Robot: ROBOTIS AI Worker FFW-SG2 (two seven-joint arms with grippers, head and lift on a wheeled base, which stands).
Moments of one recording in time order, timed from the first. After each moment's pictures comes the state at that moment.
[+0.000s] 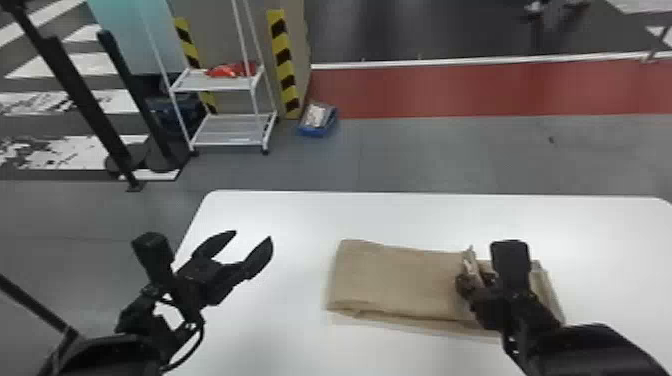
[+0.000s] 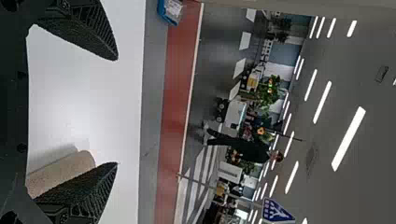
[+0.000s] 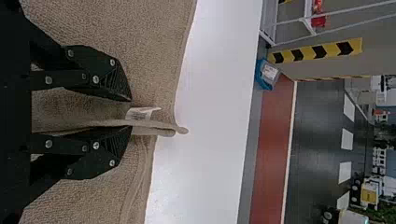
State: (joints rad) left arm 0.13 0.27 0.12 -1.47 0.41 0.08 -0.51; right arm -0.06 -0.03 0.15 -1.32 0.00 0.46 0.03
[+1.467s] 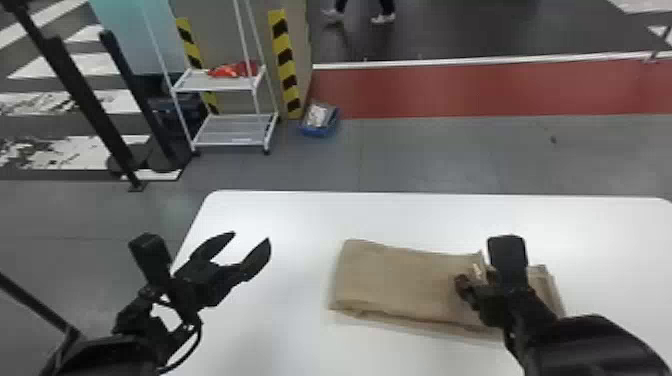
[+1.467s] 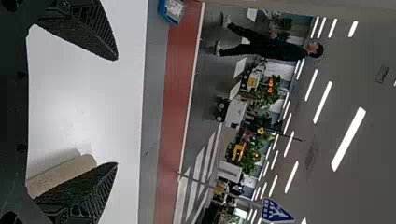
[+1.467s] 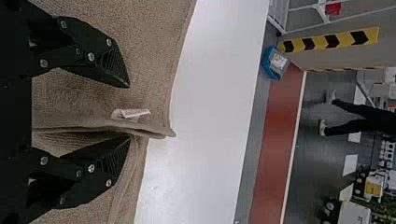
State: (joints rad) left arm 0.14 0.27 0.13 -1.46 0.42 0.09 -0.52; right arm -0.07 -0.02 0.17 -1.35 0.03 0.53 -0.03
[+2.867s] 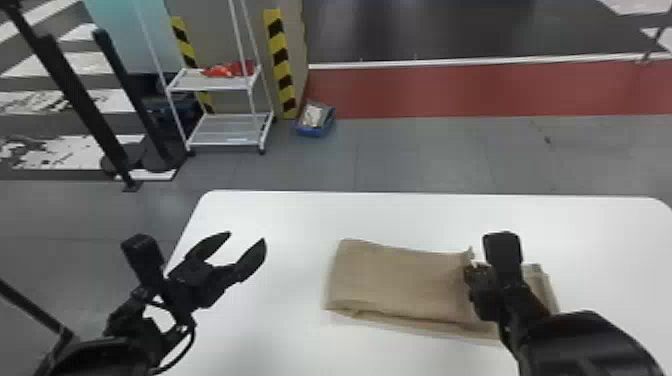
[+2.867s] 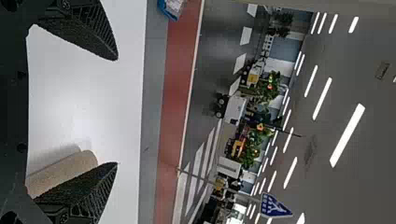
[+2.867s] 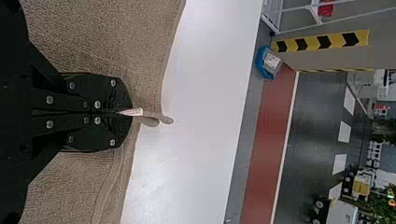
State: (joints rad) left arm 0.14 0.27 0.14 -1.46 0.43 0.09 -0.55; right arm -0.10 -0.03 0.16 -1.28 0.05 0.46 -0.02
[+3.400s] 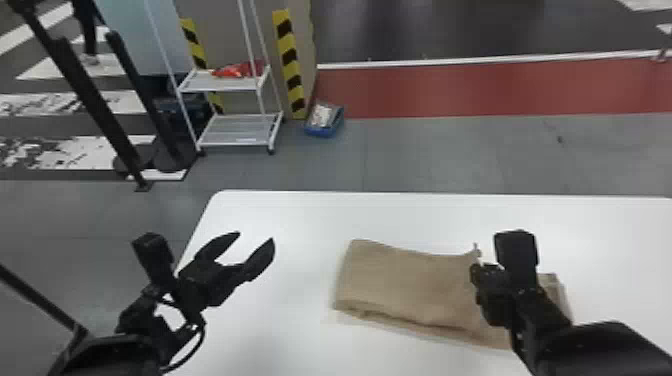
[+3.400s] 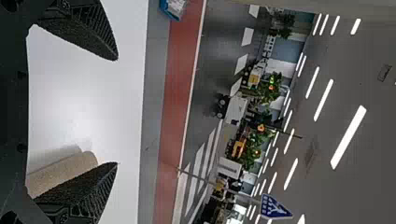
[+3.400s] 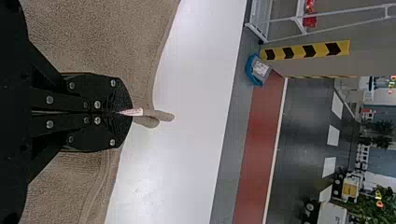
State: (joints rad) left arm 0.14 0.27 0.15 -1.48 0.43 0.11 -0.55; right arm 0.03 -0.03 0.18 -1.58 0.05 0.59 -0.02
